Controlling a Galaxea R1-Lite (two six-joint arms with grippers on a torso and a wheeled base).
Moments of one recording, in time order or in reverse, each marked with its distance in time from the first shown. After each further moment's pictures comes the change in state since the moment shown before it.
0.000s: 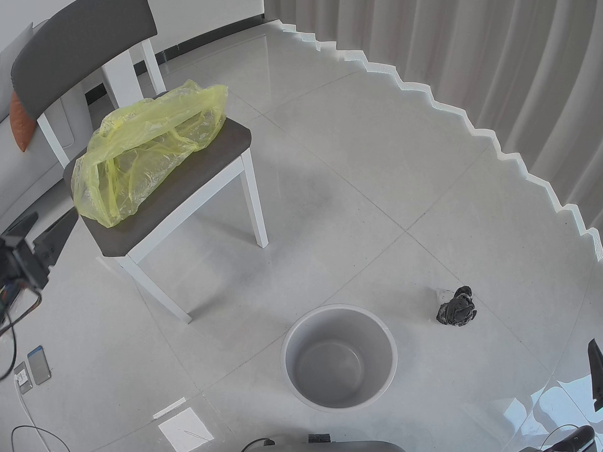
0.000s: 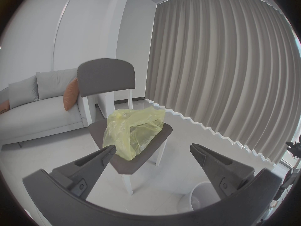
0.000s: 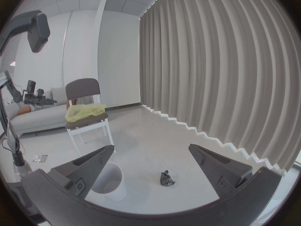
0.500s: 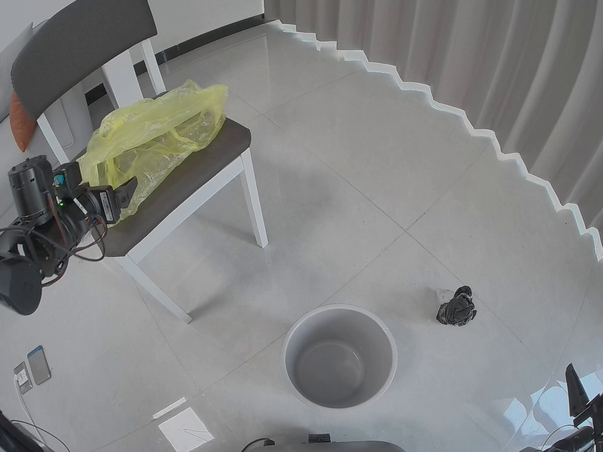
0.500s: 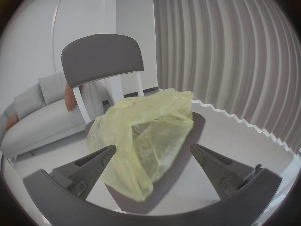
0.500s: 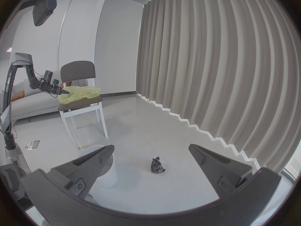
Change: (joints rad) left arm 0.009 0.649 -0.286 -0.254 0.149 0.100; right arm -0.093 -0.072 0.085 0.099 0.016 -0.102
